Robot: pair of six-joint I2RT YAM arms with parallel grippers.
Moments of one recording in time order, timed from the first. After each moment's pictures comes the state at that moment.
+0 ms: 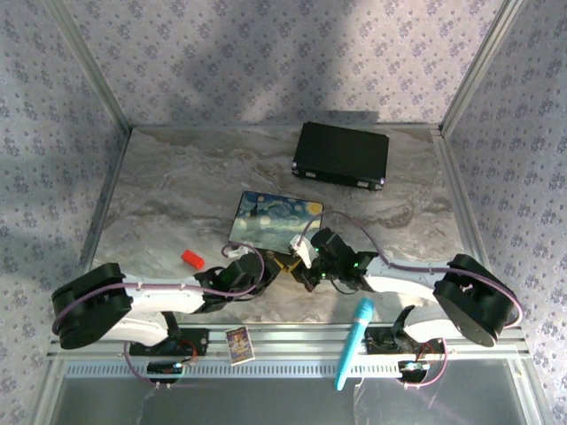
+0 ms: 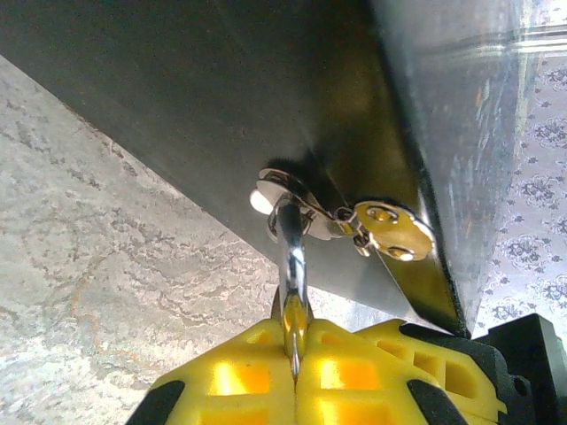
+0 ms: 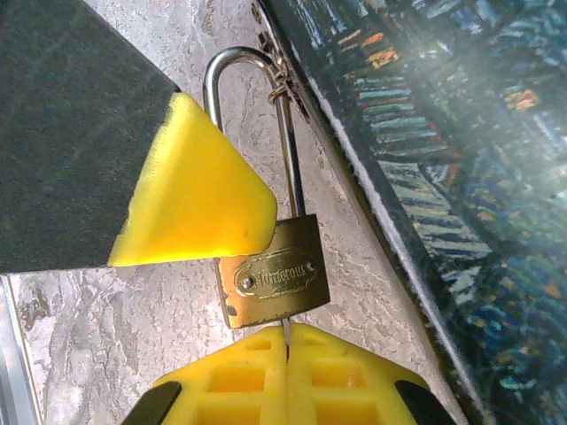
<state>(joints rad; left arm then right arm) -1.13 1.29 0.36 0.33 -0.21 -1.65 0.87 1.35 0.51 0.06 -0.27 0.09</state>
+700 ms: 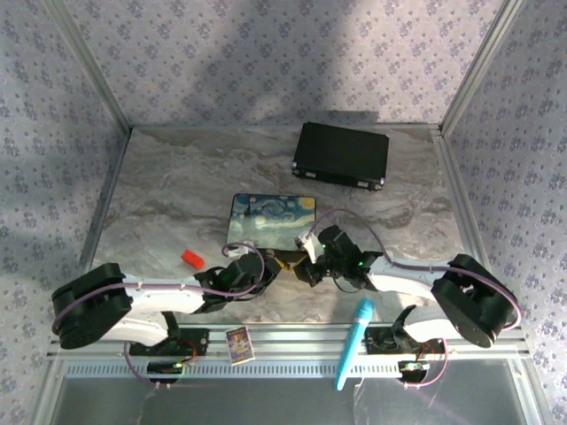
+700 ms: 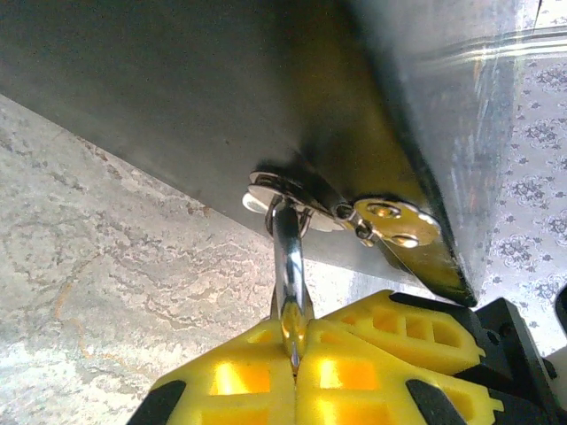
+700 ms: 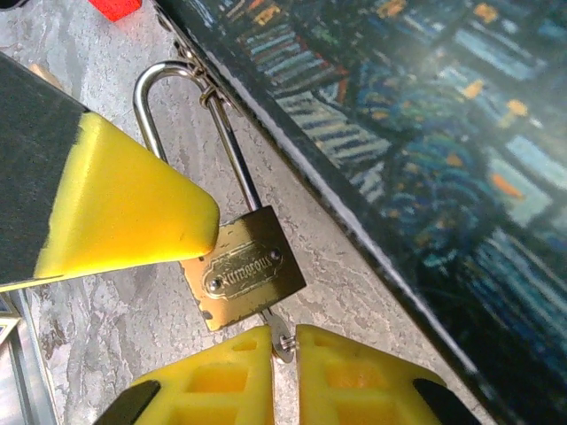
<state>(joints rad) -1.13 1.29 0.36 0.34 -0.21 -1.65 0.80 1.34 0.46 0.13 -0.34 0.21</state>
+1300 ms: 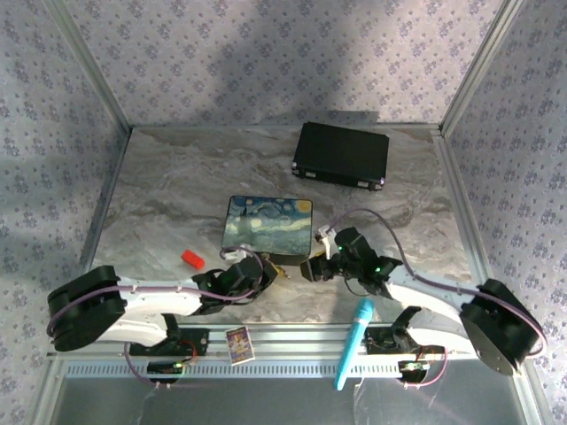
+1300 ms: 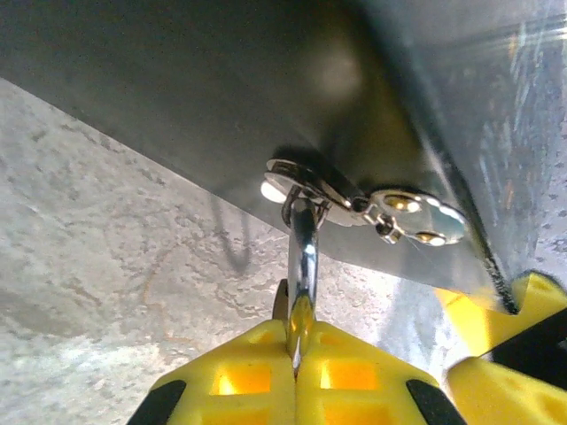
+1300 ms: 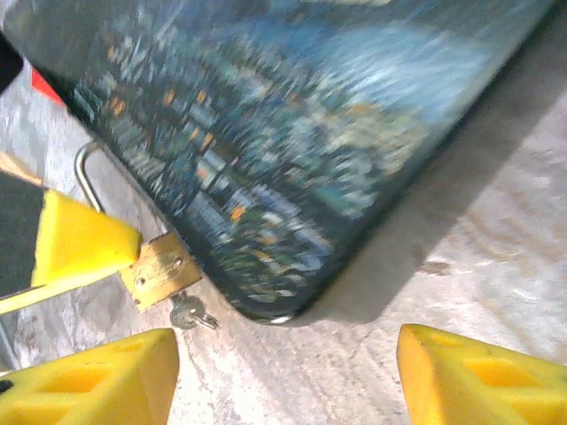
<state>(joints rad) -1.15 1.24 0.35 0.22 -0.25 -1.60 0.74 1.11 0.38 0.07 -0.22 0.36</state>
